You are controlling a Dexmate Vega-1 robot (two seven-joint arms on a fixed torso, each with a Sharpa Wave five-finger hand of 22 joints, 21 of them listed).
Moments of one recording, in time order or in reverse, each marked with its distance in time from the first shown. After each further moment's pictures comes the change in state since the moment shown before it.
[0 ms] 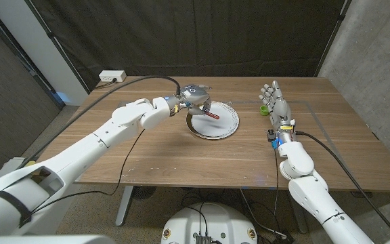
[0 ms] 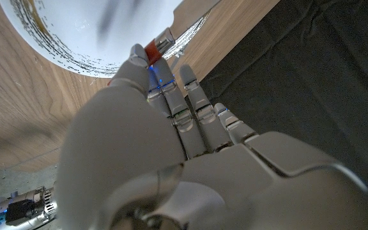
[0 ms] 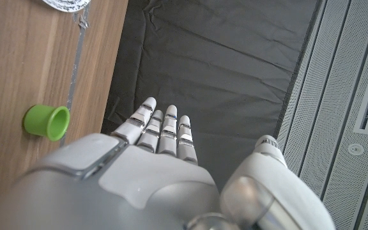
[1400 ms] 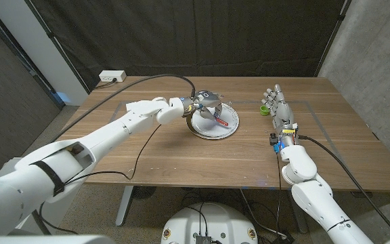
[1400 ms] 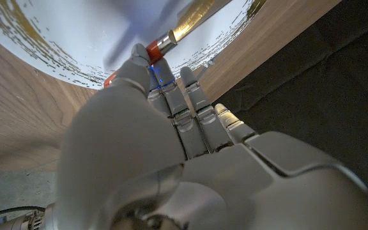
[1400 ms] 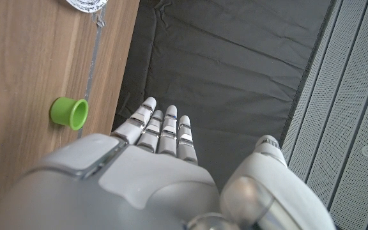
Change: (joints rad) left arm -0.202 -0.151 0.197 0.350 -0.034 -0.115 0.059; left_hand 0.004 -0.004 0.008 -0.008 -0.003 -0.006 0.005 0.010 -0.006 -0.004 -0.002 -0.019 -0.003 -0.052 0.012 -0.011 -0.007 -0.013 0.002 -0.004 0.000; right arm -0.051 -0.008 0.015 -0.055 -0.006 -0.048 -0.037; right_hand 0.000 0.000 -0.004 -0.004 0.000 0.000 0.000 0.000 0.000 0.000 0.000 0.000 0.000 -0.001 -0.001 0.000 0.000 0.004 -0.004 0.000 0.000
